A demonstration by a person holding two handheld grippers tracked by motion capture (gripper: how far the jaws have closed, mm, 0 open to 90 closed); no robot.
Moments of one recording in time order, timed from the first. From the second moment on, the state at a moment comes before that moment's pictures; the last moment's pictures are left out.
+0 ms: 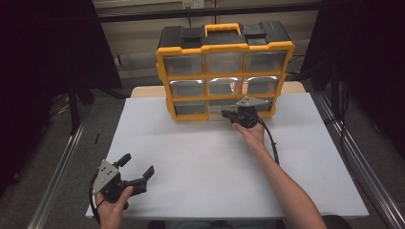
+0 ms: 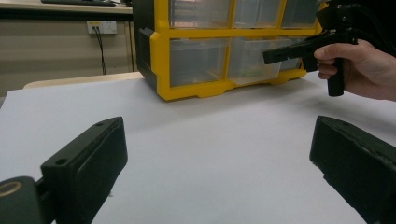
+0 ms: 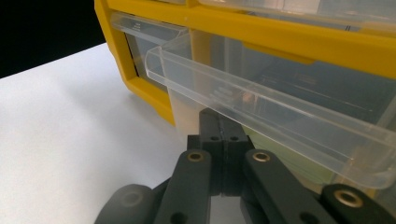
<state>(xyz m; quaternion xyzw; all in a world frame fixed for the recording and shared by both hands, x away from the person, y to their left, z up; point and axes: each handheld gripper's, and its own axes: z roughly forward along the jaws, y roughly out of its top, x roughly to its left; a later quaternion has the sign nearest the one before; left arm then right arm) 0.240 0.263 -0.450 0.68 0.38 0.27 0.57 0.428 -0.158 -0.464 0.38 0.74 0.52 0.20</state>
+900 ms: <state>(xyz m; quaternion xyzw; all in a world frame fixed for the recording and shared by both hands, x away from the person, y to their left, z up) 0.240 0.264 -0.450 0.68 0.38 0.27 0.57 0.439 -0.158 -0.460 0.38 0.74 0.51 0.21</state>
